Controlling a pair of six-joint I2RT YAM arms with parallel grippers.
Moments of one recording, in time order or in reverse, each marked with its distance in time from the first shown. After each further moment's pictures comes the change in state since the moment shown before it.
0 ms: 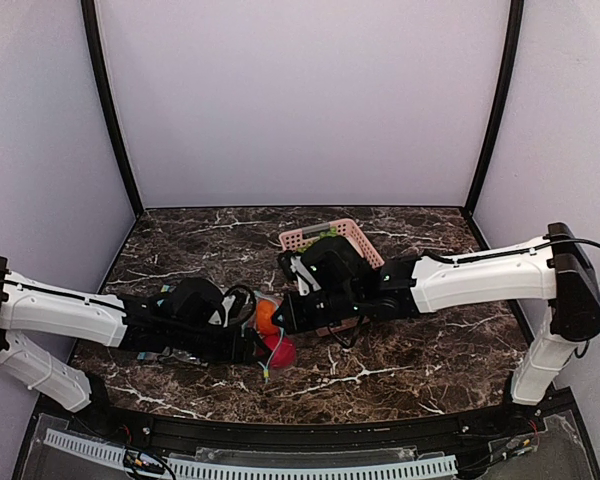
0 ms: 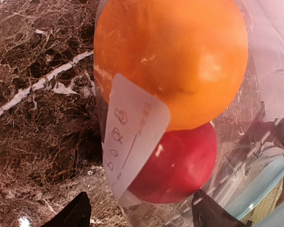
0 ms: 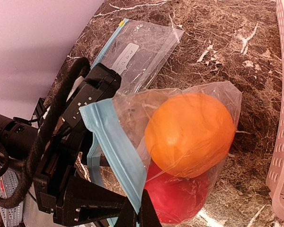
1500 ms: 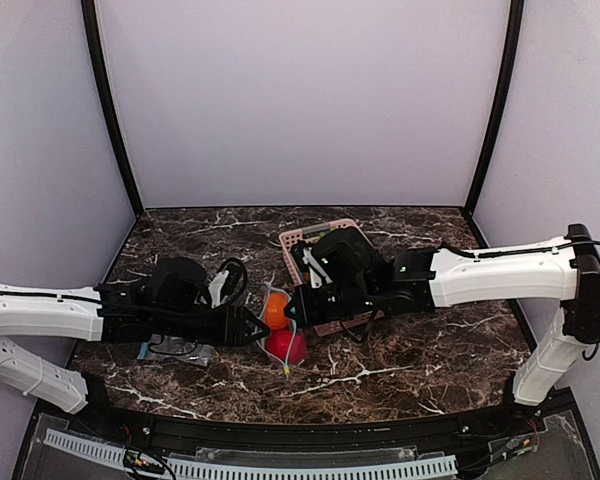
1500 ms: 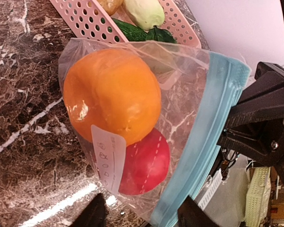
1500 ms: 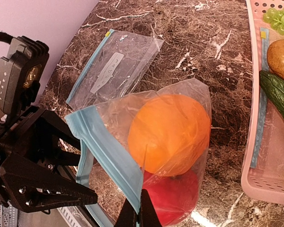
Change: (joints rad) left arm 0.000 -0.143 0.056 -0.022 -0.010 0.067; right arm -0.003 -0.080 0.001 -0.105 0.096 -0.001
